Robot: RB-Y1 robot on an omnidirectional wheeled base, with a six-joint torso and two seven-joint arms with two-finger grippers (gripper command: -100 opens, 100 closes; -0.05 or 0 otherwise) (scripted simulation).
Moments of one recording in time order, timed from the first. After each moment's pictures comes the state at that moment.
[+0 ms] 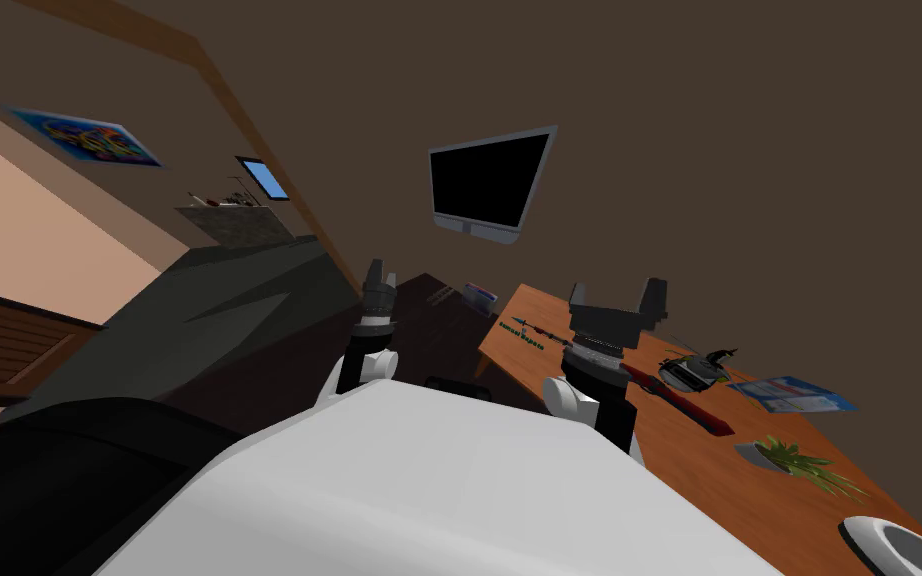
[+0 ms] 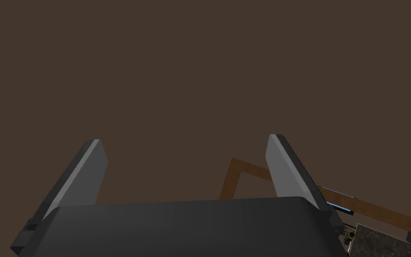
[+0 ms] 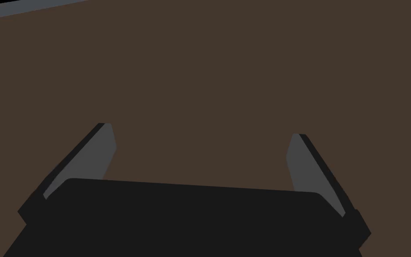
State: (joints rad) left arm 0.51 -0.03 0.00 -2.28 -0.04 -0.43 -0.14; right arm 0.46 0.00 0.00 -2.36 -0.04 -0.49 -0.15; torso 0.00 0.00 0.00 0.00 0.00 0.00
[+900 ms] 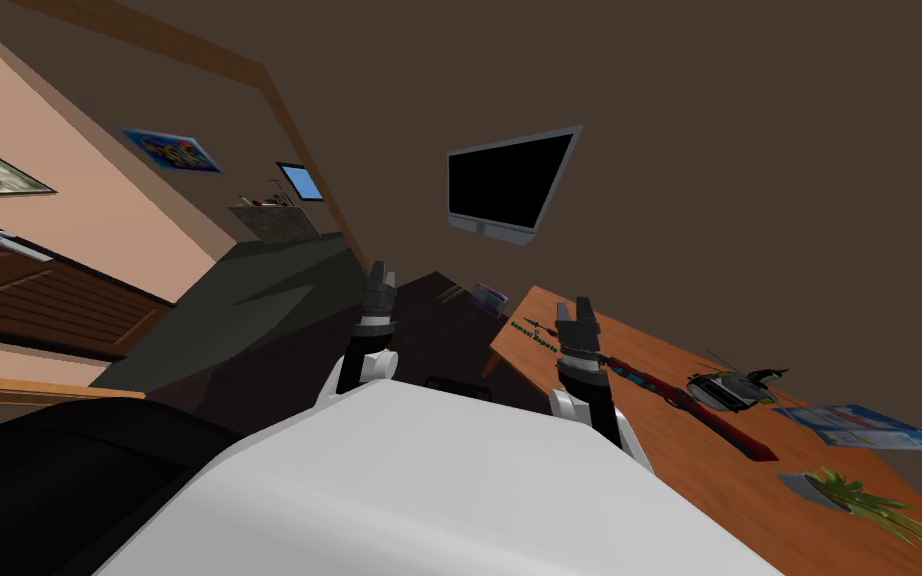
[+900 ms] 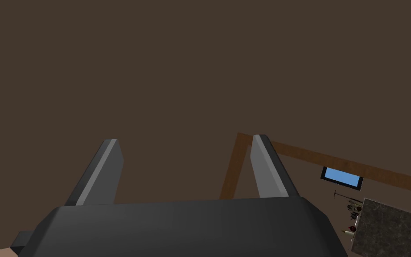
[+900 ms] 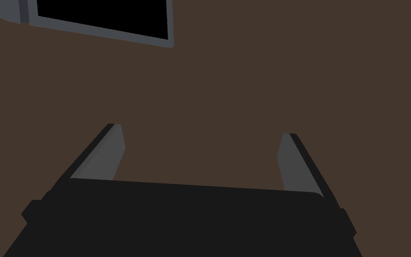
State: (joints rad) left arm 0.51 -0.03 0.00 -2.28 -0.04 -0.43 -0.14; right arm 0.49 -0.19 -0.03 -2.15 0.03 -0.54 0.04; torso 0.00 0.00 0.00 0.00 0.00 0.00
